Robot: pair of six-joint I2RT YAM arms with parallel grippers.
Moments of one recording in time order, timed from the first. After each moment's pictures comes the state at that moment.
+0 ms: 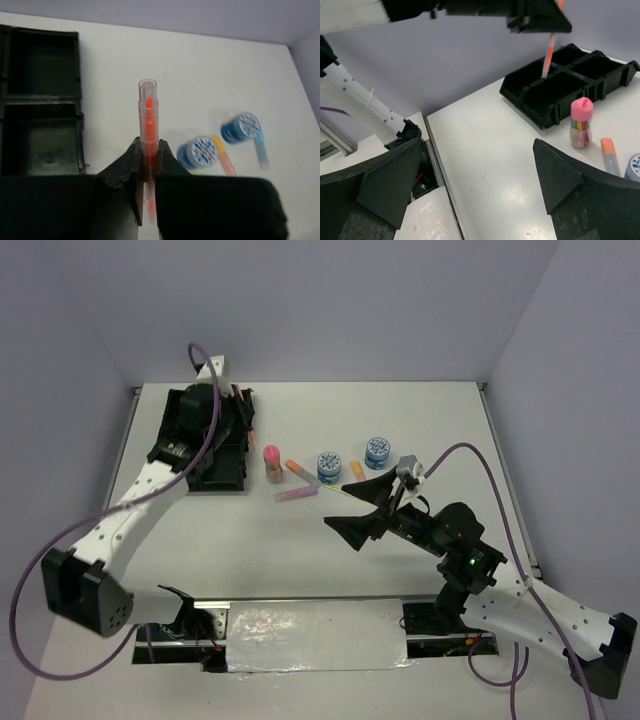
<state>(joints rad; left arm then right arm) -0.39 1.24 1.17 -0.22 -0.10 -0.41 0.90 0.62 0.55 0.28 -0.17 0.33</state>
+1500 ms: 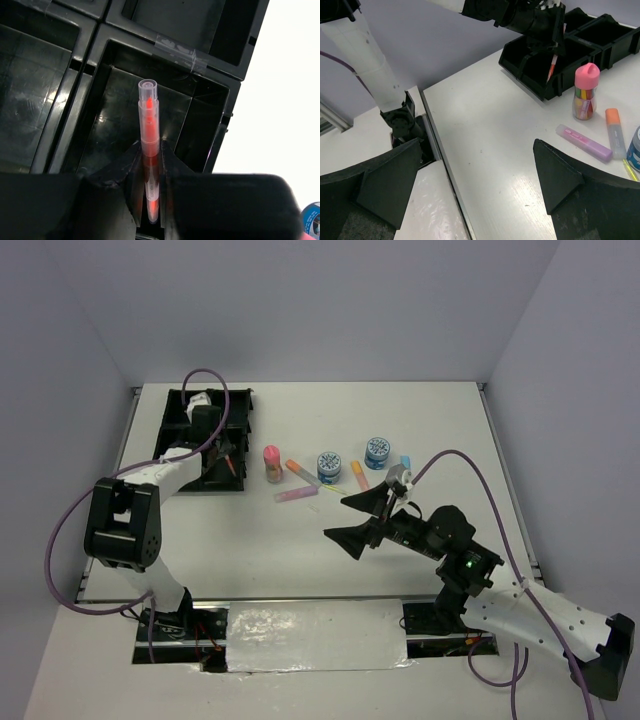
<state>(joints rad) -0.14 1.68 1.07 -0.07 -0.25 -0.51 0.89 0.59 0.48 0.21 -0.21 0.32</state>
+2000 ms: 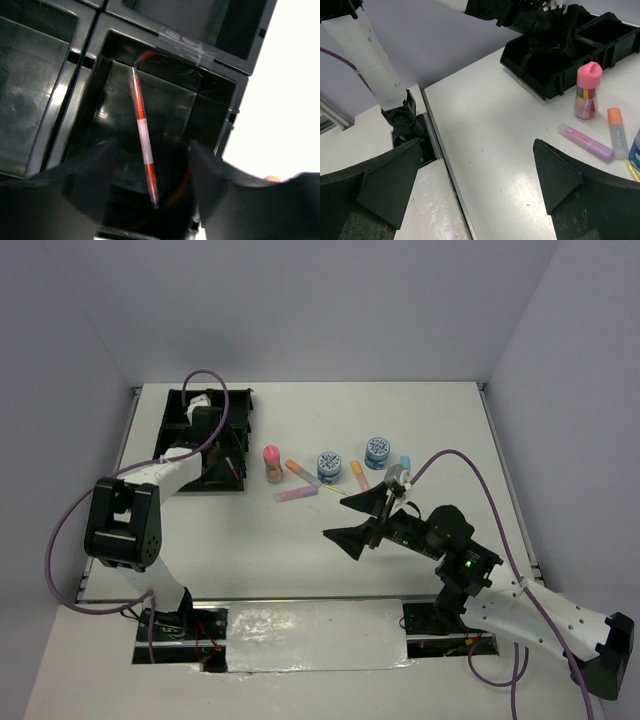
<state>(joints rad) -0.14 1.70 1.07 -0.08 -0.25 -0.51 0.89 0.60 0.48 0.21 -0.22 0.32</state>
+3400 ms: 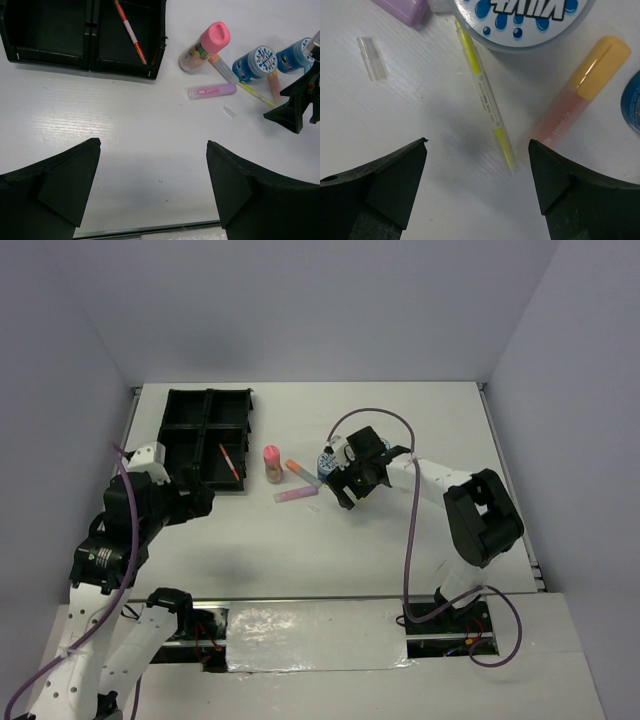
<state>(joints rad) -0.17 0.61 0.93 -0.82 -0.04 -0.39 0.53 1.71 1.08 -0.40 -0.15 -0.23</state>
